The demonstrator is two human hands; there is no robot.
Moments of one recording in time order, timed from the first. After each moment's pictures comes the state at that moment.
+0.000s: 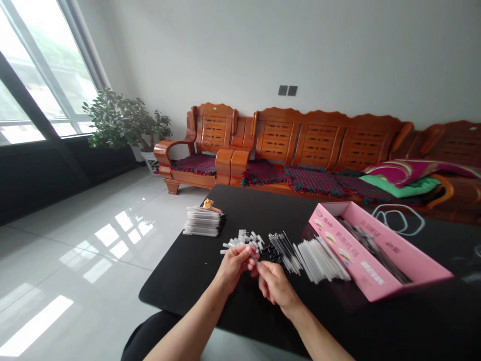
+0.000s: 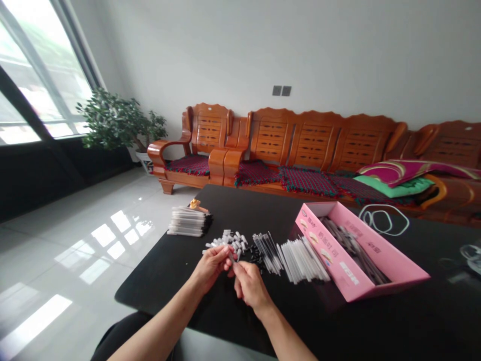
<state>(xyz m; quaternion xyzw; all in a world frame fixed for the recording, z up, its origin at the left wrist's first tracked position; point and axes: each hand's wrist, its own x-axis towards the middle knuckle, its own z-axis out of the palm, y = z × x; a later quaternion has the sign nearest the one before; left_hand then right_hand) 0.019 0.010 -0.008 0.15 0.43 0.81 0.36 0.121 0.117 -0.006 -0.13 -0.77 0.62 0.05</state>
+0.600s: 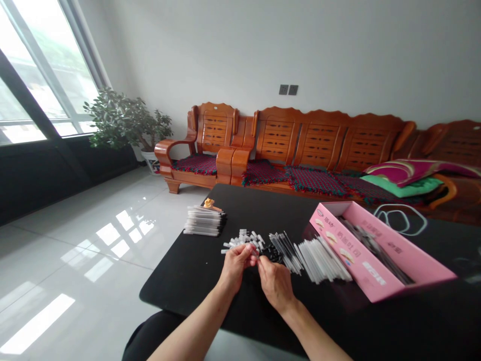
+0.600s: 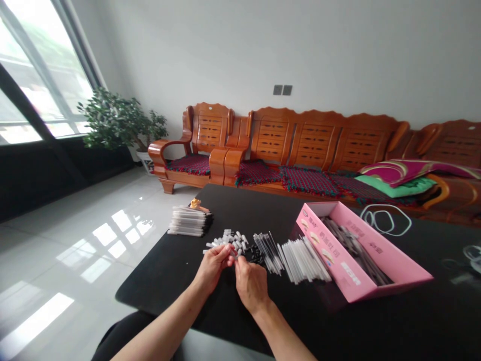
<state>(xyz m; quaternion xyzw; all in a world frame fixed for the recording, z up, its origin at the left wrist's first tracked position) 0.018 0.018 -0.011 0.12 0.46 0.83 0.30 0.111 0.119 -0.009 -0.13 -0.91 0.36 0.19</state>
